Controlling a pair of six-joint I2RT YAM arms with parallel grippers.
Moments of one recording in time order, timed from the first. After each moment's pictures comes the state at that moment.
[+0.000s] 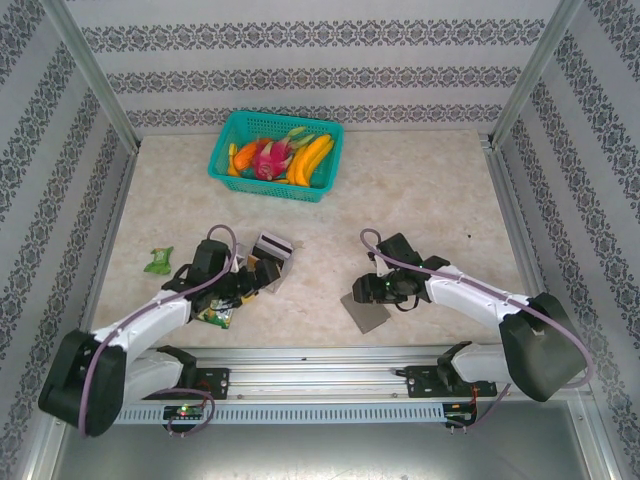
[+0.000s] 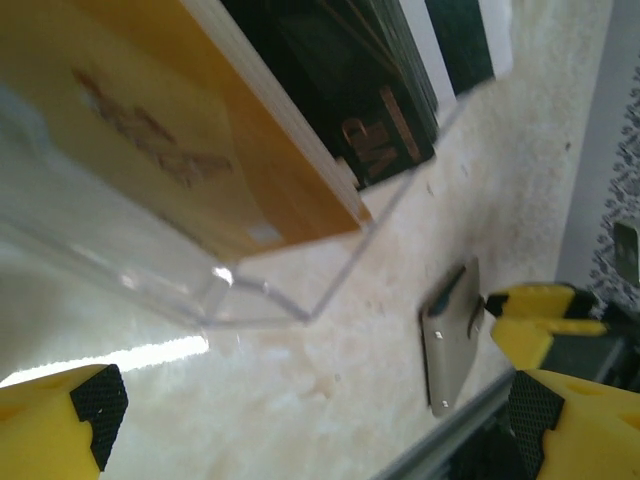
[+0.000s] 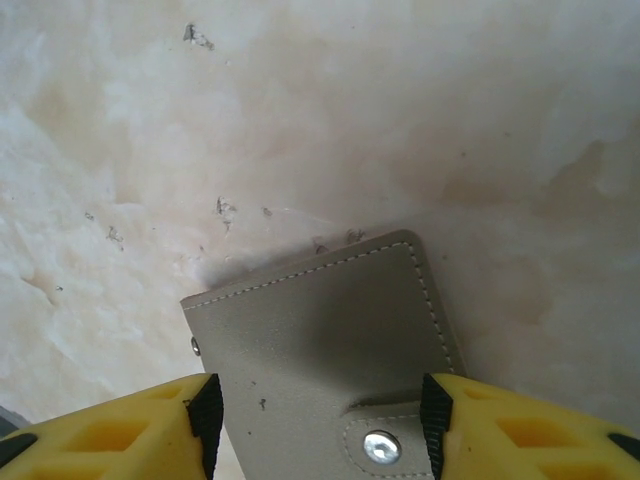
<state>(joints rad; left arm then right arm) -0.33 1.15 0.42 -0.10 0.51 -0.88 0.54 1.29 0.61 -0.48 -0.30 0.50</state>
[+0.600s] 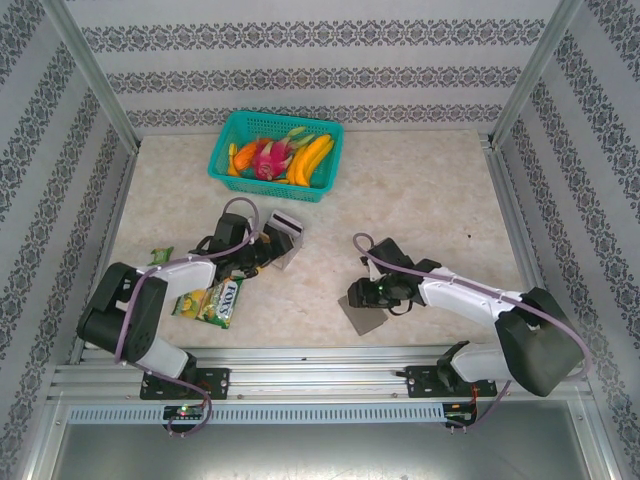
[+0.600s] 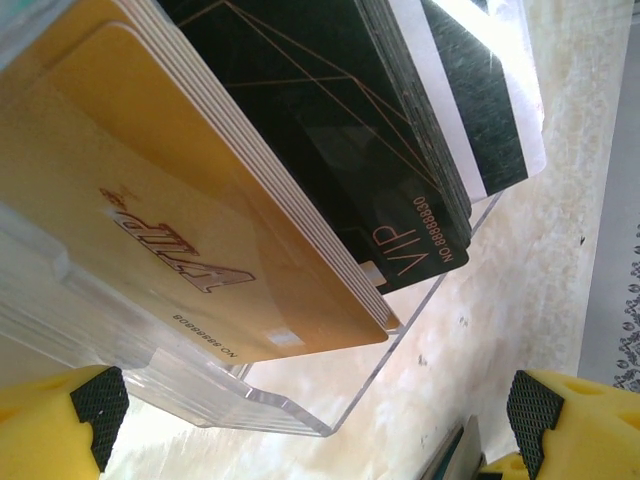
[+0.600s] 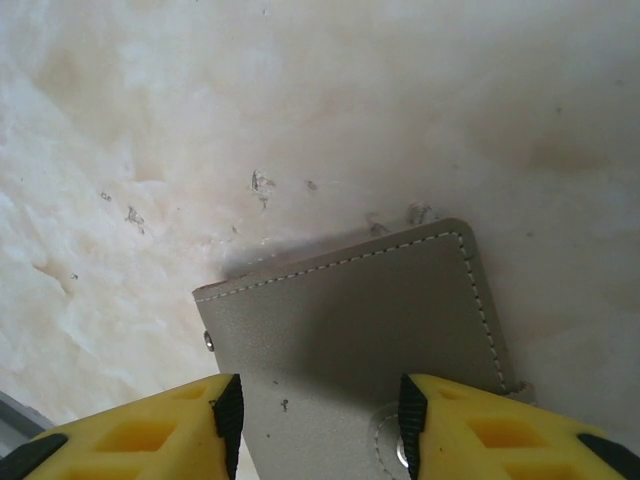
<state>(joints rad) -0.33 1.54 0.65 0.11 0.42 -0.88 0.63 1.33 0.60 -0.43 -0.29 0.60</state>
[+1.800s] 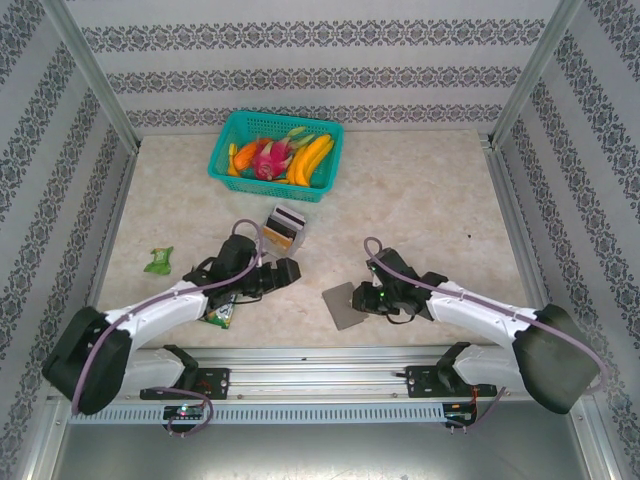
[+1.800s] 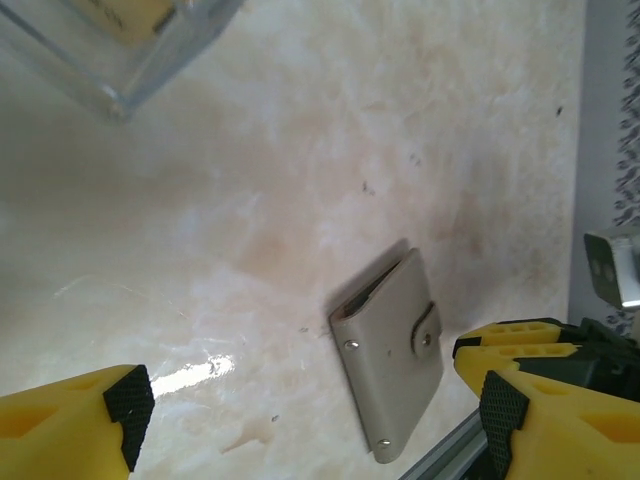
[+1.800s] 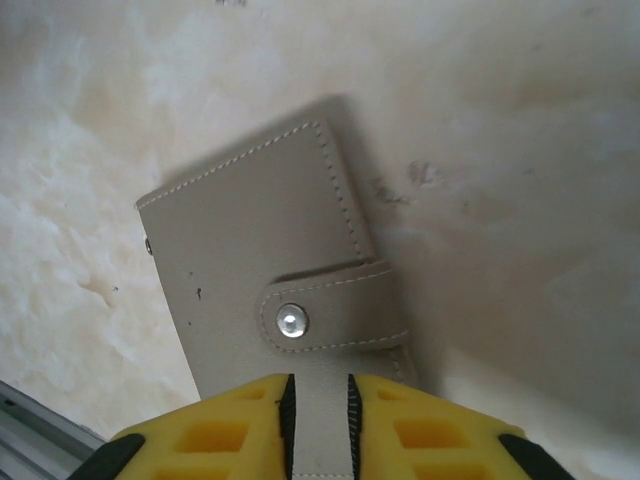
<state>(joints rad) -0.55 1.25 0.52 -0.04 0.37 -0.90 0.70 1.21 0.52 -0.36 -0.25 0.79</state>
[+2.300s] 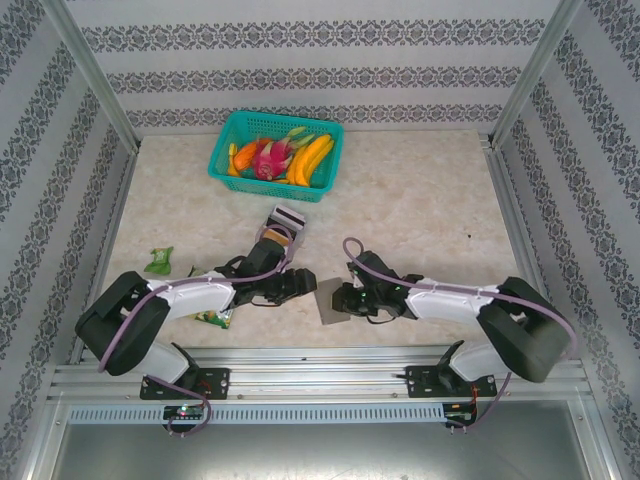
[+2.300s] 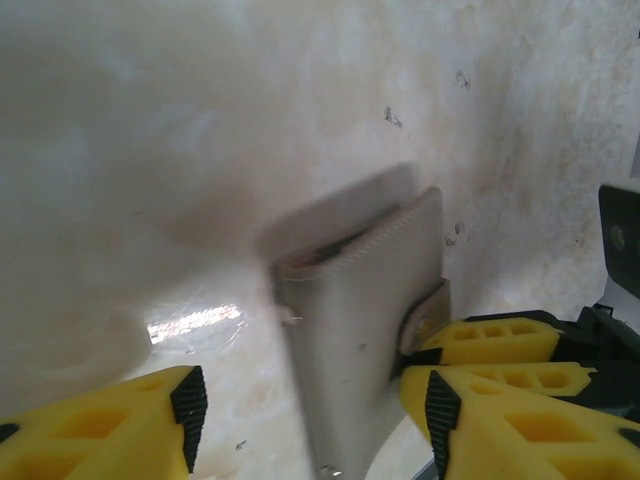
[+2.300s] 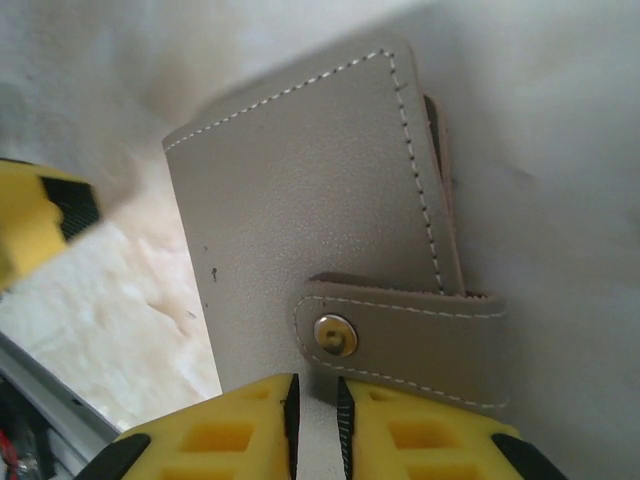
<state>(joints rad) -0.67 1.48 0.60 0.03 0.37 -0.97 0.78 1.43 0.52 -0.05 -0.32 0.93</state>
